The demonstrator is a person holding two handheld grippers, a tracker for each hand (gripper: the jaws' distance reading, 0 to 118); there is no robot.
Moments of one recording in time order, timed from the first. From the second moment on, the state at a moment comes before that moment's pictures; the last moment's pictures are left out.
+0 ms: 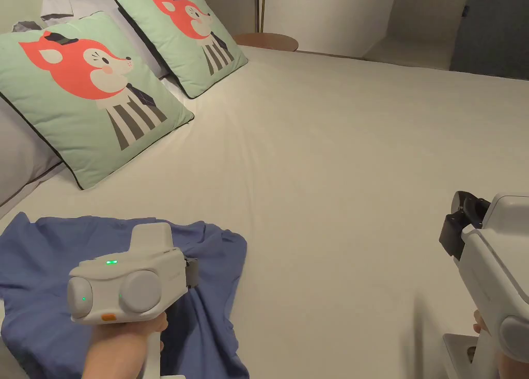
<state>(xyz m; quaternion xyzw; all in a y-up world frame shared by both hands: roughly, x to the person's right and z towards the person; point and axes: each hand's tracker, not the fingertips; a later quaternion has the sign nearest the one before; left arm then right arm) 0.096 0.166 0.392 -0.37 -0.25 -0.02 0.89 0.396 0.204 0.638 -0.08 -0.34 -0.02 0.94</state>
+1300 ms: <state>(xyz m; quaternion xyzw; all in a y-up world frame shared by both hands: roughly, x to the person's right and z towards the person) 0.360 0.088 0.639 -0.45 -0.63 -0.10 0.63 0.437 0.238 0.869 -0.02 -0.52 -0.02 0.85</state>
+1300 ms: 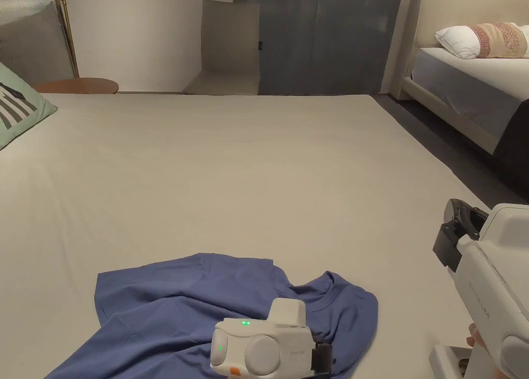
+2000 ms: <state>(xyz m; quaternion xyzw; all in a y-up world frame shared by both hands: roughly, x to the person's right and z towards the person) 0.123 0.295 0.506 -0.05 -0.37 0.02 0.93 0.425 0.242 0.819 0.00 -0.47 -0.02 0.88</state>
